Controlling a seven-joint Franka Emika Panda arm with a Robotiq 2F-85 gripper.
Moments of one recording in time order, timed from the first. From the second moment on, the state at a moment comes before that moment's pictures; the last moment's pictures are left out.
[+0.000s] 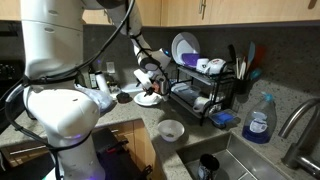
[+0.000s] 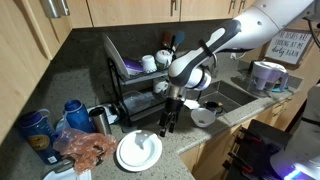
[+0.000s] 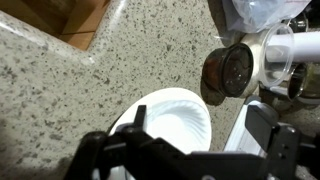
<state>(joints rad) 0.25 0.20 0.13 -2.27 0.83 2.36 -0.44</state>
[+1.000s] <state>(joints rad) 0.24 0.44 0.18 -2.03 0.62 2.43 0.01</state>
